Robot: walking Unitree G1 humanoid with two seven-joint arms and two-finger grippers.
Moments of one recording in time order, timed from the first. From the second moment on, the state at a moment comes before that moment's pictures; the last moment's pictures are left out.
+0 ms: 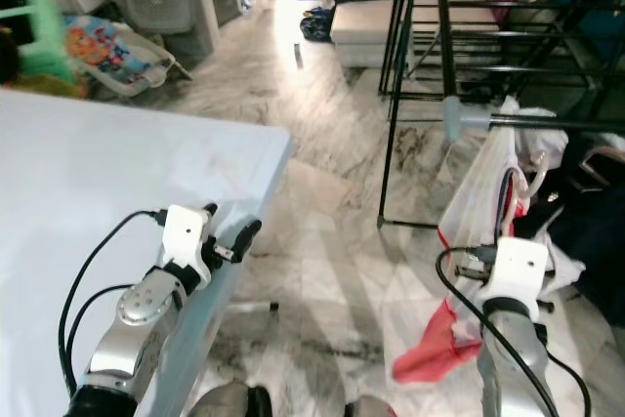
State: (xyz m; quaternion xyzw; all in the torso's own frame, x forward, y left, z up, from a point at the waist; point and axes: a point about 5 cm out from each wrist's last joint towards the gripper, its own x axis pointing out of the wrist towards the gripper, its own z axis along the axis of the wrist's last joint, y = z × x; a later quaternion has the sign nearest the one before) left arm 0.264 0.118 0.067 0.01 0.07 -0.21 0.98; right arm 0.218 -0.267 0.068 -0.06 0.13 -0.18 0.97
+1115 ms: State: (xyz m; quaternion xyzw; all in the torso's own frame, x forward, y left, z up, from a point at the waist) left arm 0.264 0.114 0.067 0.02 0.06 -0.23 0.97; right arm 0.230 -0.249 0.059 -0.08 0.18 -0.15 0.97
